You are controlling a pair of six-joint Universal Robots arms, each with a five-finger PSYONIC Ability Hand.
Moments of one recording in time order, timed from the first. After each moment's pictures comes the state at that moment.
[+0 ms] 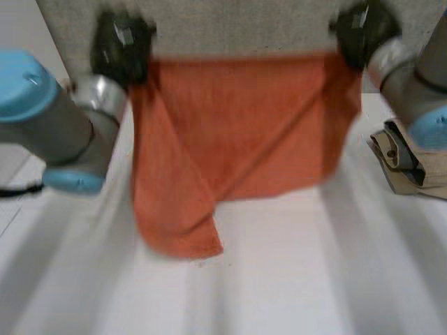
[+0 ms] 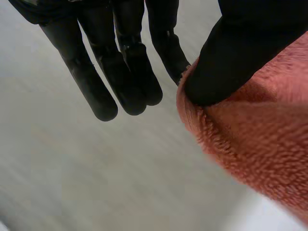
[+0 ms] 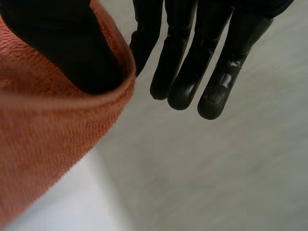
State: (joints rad) left arm 4.28 -2.02 -1.20 3.63 -1.55 3.68; right arm 1.89 -0.91 0.65 0.16 1.44 2.41; left_hand 1.13 1.20 1.19 1.20 0.97; right_hand 0.98 1.17 1.18 1.19 0.99
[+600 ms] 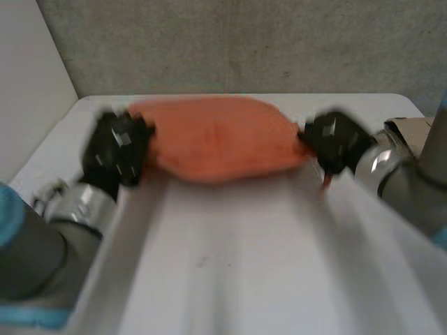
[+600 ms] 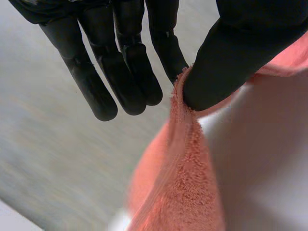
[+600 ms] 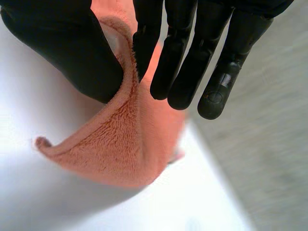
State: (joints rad) left arm 4.26 -1.71 -1.93 3.69 -1.55 3.68; right arm 1.90 -1.22 1.46 0.04 1.24 2.44; left_hand 1.13 1.20 1.19 1.20 0.98; right_hand 0.98 1.17 1.18 1.19 0.99
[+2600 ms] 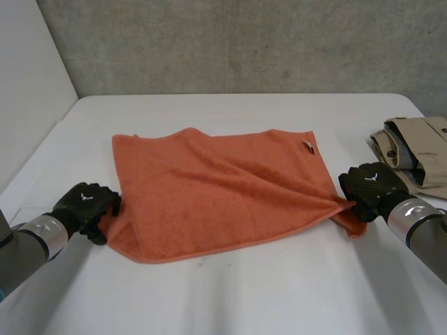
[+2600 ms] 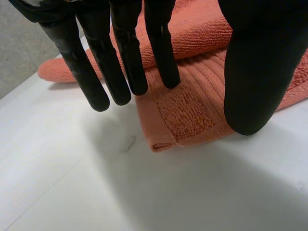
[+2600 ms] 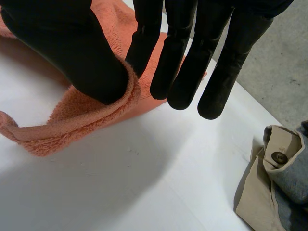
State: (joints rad) left arm 4.77 -2.01 -1.90 3.41 -1.09 3.77; right arm 1.68 -1.20 1.79 -0.21 1.24 2.56; left_hand 0.72 0.72 0.72 0.72 0.50; right_hand 0.98 1.17 1.18 1.19 0.99
